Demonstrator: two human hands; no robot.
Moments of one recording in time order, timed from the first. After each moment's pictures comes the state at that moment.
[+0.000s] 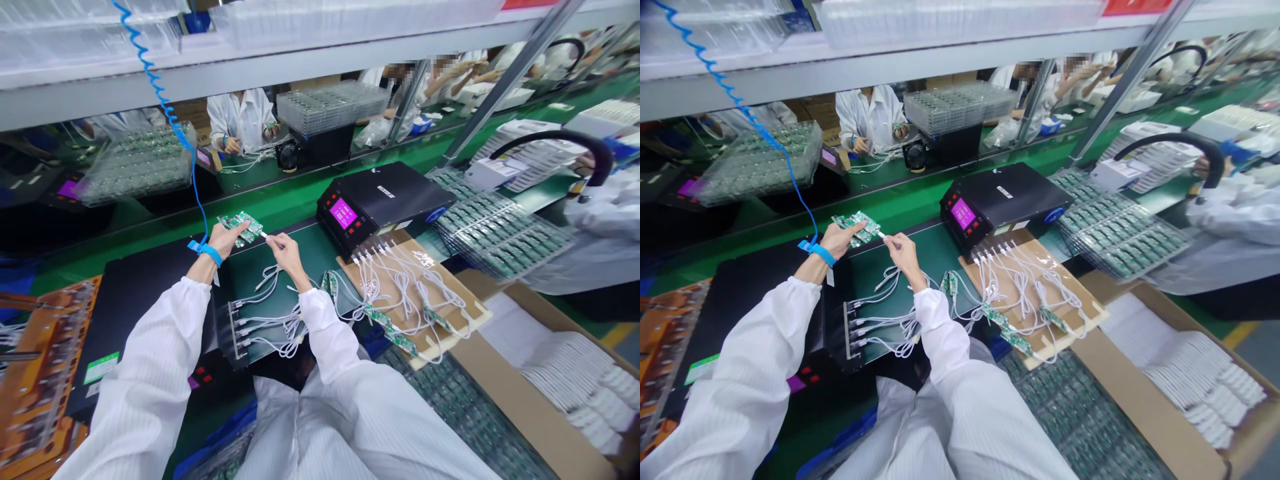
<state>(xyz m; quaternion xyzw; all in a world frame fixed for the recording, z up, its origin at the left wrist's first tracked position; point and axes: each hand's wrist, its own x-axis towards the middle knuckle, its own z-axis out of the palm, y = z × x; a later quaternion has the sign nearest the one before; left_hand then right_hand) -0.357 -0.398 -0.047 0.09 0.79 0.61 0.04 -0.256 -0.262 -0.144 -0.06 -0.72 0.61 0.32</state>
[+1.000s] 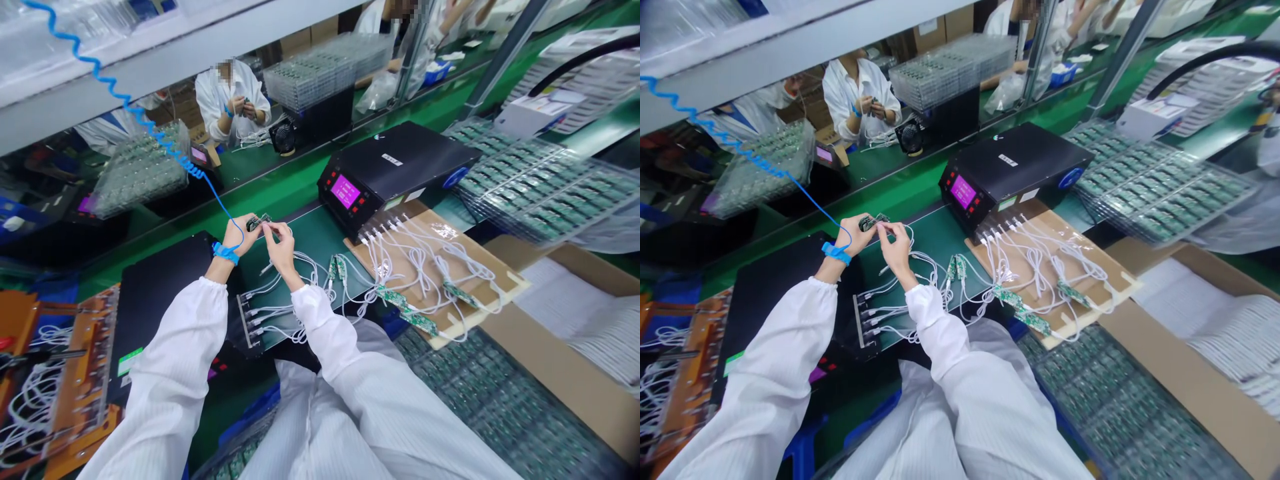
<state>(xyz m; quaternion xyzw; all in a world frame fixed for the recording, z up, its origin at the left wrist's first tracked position) -0.320 -0.381 -0.031 0.41 0.87 0.27 -0.06 -0.247 -0.305 -0.120 -0.13 -0.57 0.68 0.44</state>
